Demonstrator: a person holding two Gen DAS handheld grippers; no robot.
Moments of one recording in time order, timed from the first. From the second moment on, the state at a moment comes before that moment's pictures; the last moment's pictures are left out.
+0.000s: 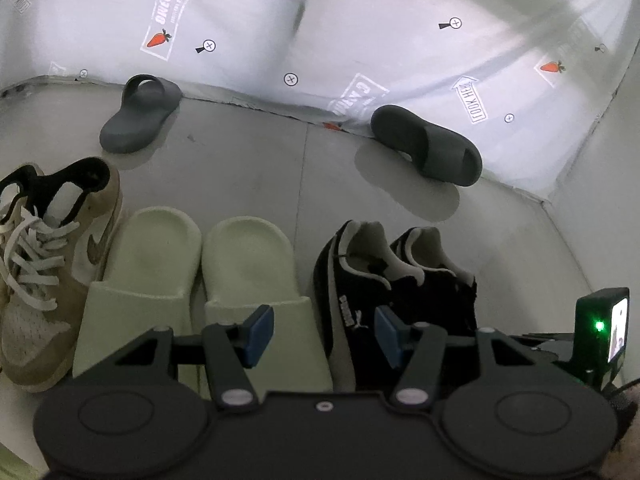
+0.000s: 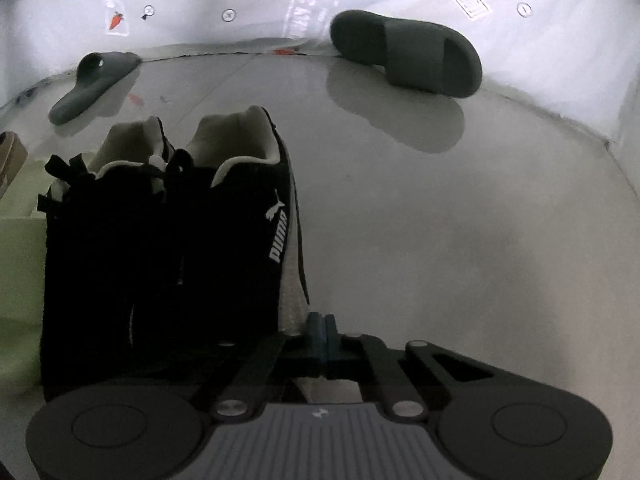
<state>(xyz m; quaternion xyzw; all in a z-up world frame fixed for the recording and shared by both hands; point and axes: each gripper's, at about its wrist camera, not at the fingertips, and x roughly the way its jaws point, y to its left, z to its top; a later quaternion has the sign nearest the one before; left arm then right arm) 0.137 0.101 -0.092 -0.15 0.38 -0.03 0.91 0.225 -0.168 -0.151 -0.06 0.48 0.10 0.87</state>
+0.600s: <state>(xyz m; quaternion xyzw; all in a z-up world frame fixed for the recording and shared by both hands) 0.139 0.084 -0.093 -0.15 0.39 -0.05 0.91 0.186 -0.173 -0.148 -0.03 0.52 0.12 0.85</state>
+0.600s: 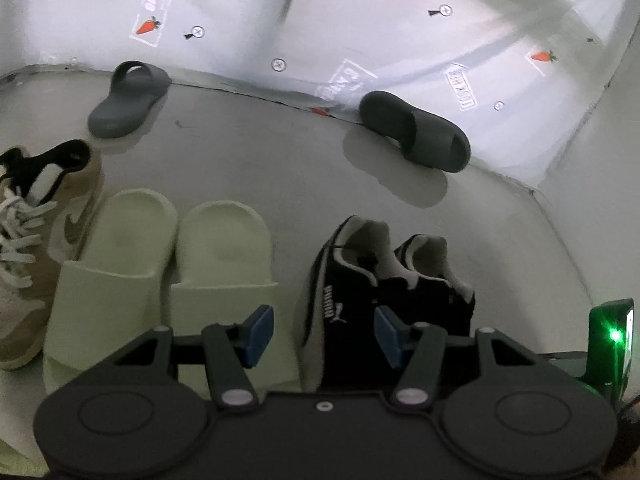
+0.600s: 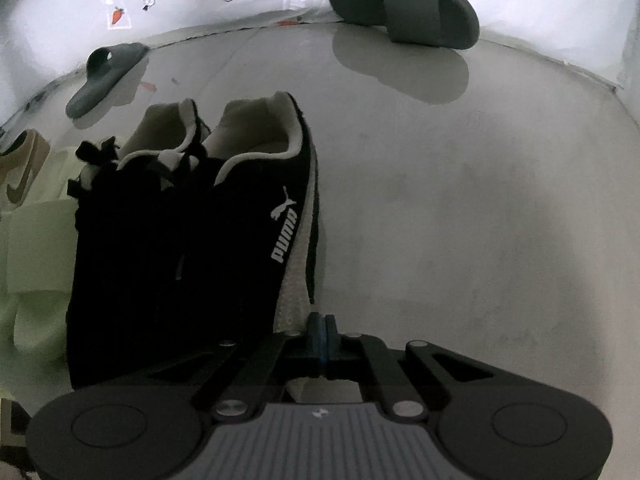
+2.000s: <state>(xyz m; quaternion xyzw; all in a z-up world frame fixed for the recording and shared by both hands) 0.394 -0.039 -0.081 -0.05 0.24 -0.22 0.94 0.374 -0.295 -0.120 0.11 0.34 0.02 0.93</state>
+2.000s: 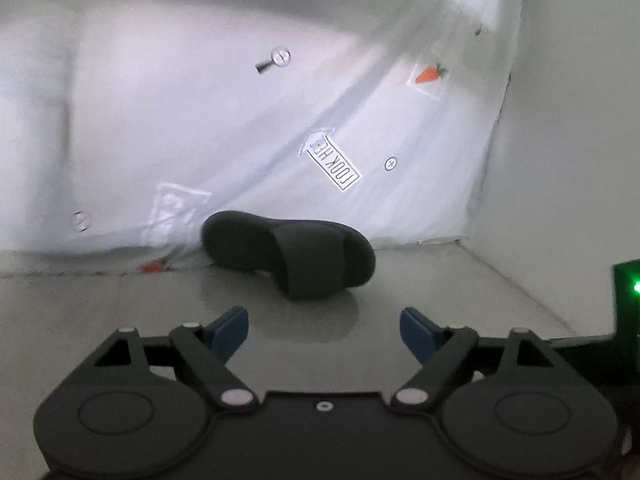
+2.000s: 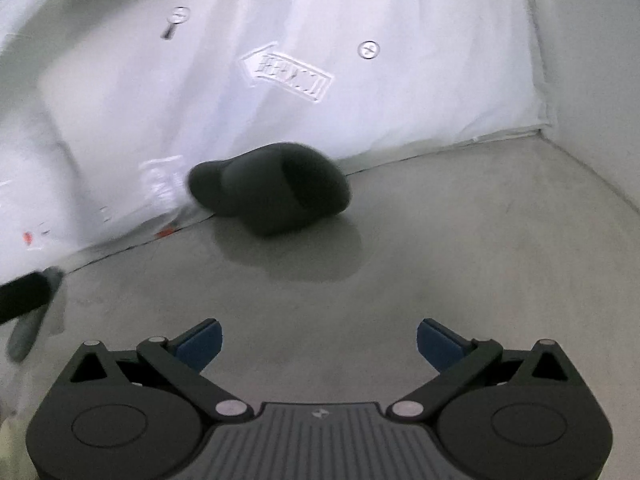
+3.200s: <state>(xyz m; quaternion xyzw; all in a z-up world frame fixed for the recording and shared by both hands) 0.449 -0.151 -0.105 -0.16 0.34 -0.36 0.85 0.319 -0.372 -0.098 0.15 0.29 -0.11 0.94</state>
